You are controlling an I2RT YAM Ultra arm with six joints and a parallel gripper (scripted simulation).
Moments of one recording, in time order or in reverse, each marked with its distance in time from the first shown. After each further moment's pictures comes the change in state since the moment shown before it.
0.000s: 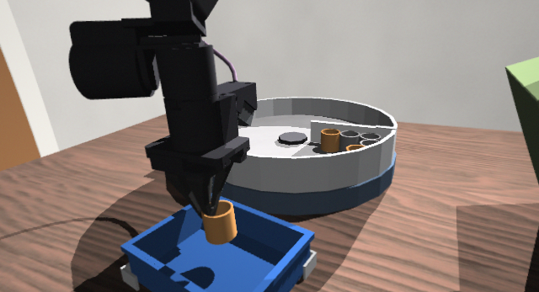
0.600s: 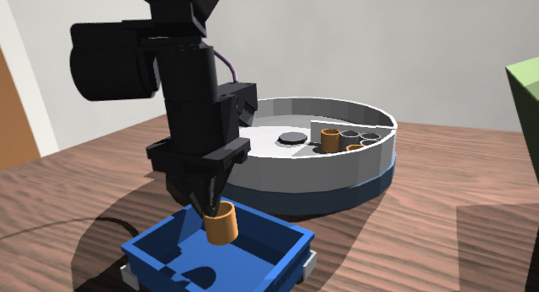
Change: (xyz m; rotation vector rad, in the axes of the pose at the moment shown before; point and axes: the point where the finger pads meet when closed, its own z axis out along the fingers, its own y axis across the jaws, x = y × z) arm 0.000 -0.001 0.001 0.004 -0.002 -0.001
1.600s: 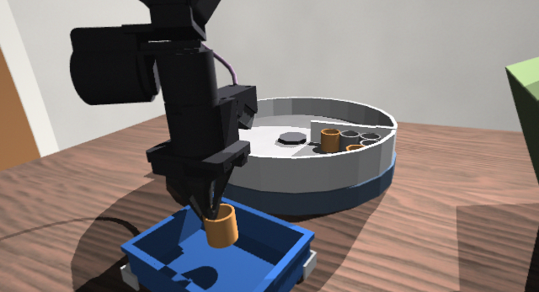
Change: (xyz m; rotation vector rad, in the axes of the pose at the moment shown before) arm 0.001 0.000 0.004 0.003 -0.001 -0.001
